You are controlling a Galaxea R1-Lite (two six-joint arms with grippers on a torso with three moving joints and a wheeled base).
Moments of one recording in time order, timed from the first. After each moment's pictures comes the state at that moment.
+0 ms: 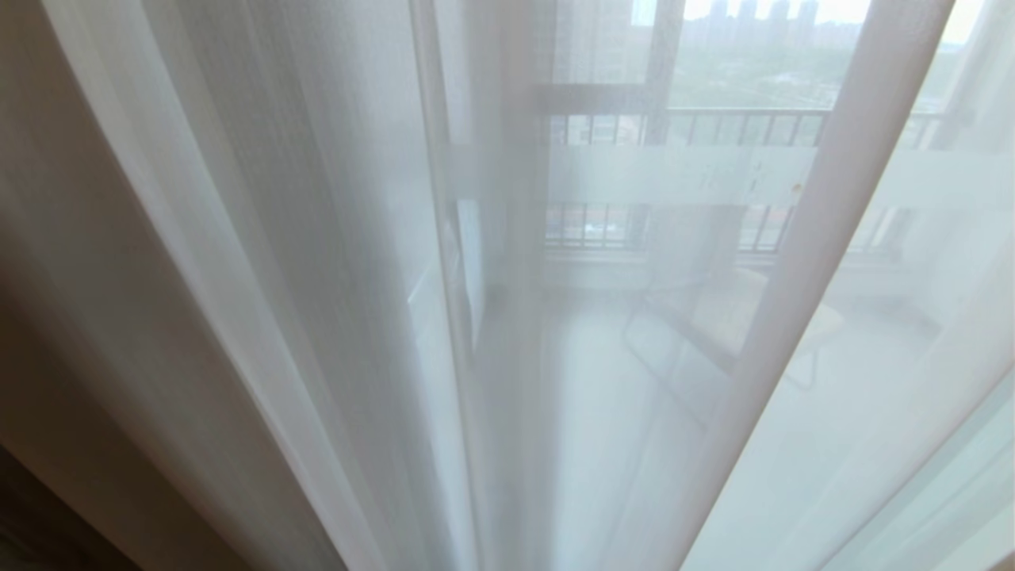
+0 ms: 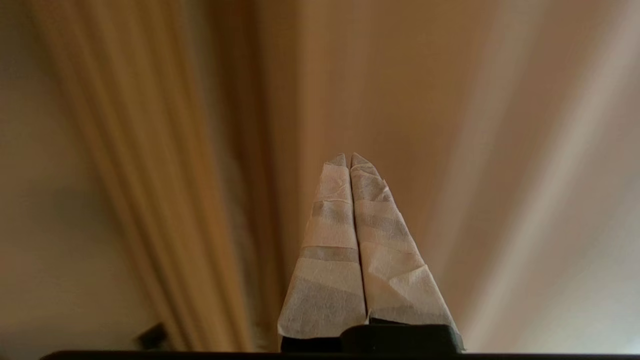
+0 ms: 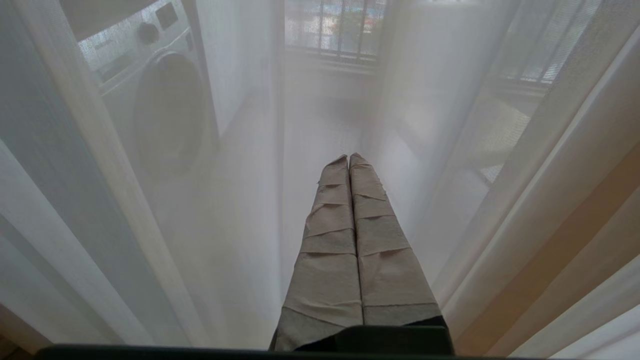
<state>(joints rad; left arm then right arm) 0.07 0.73 -0.91 0.05 0.62 0.03 0.00 0.00 0.00 0.00 0.05 -0.07</state>
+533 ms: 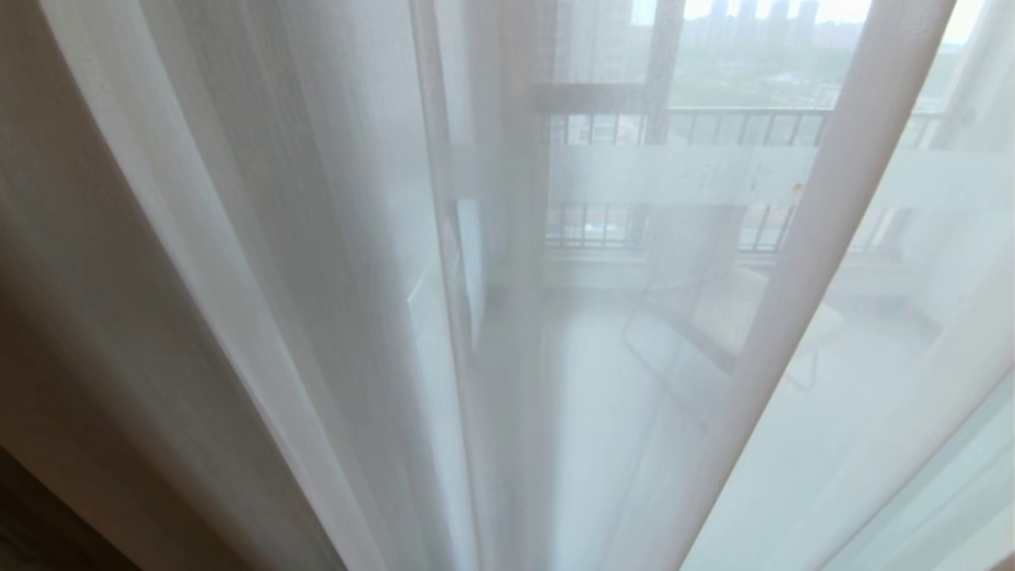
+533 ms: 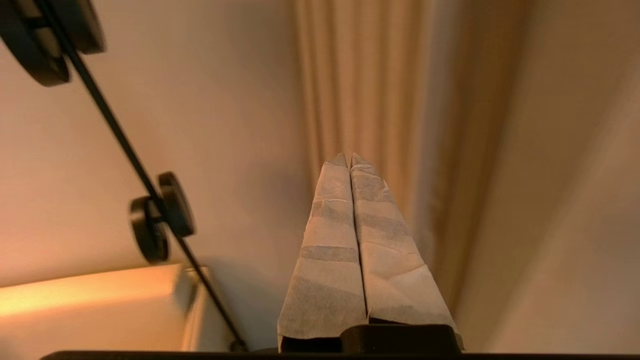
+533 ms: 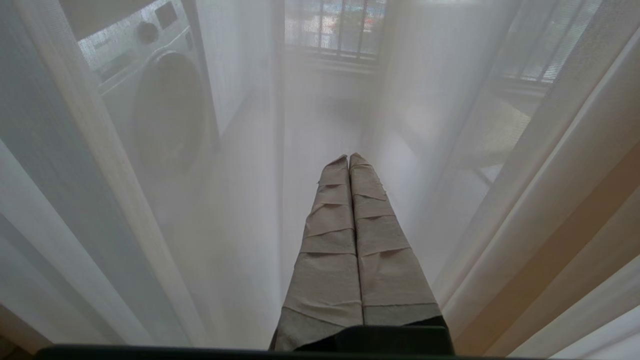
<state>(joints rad) 0.72 1.17 -1.28 0.04 0.62 0.08 0.00 0.00 0.00 0.01 0.05 -0.07</state>
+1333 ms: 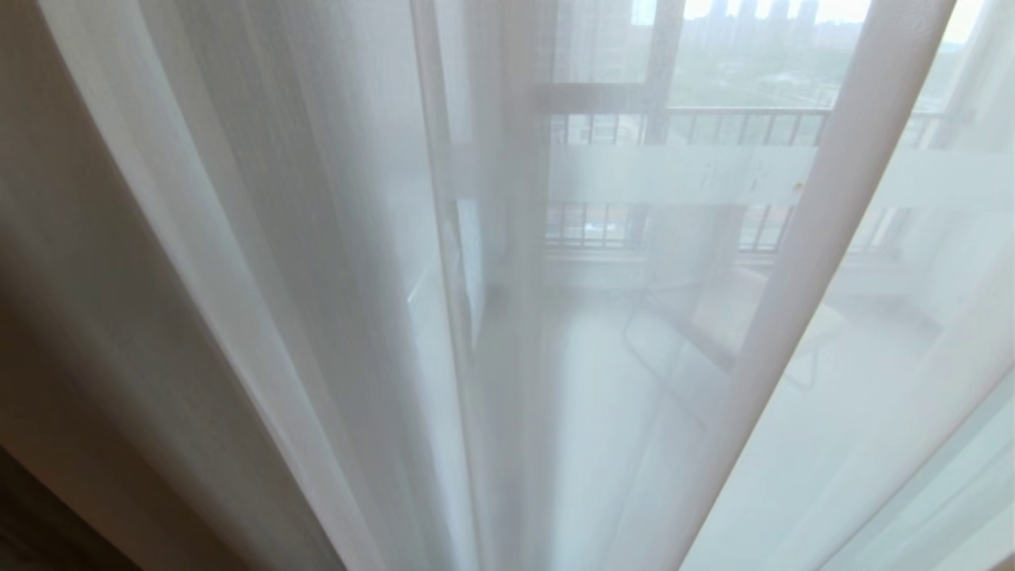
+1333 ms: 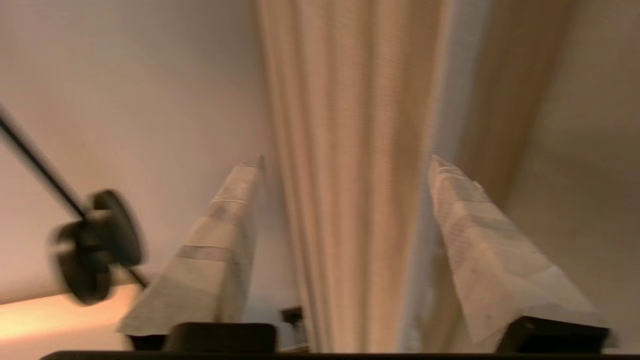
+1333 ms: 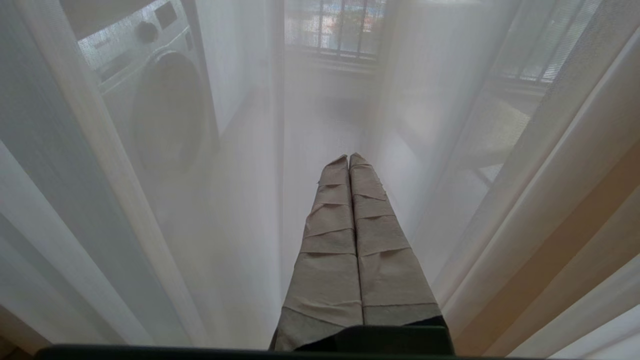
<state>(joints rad) 0.96 1.46 -1.34 -0.12 0.34 0.03 0.00 0.00 0.00 0.01 0.05 -0.07</state>
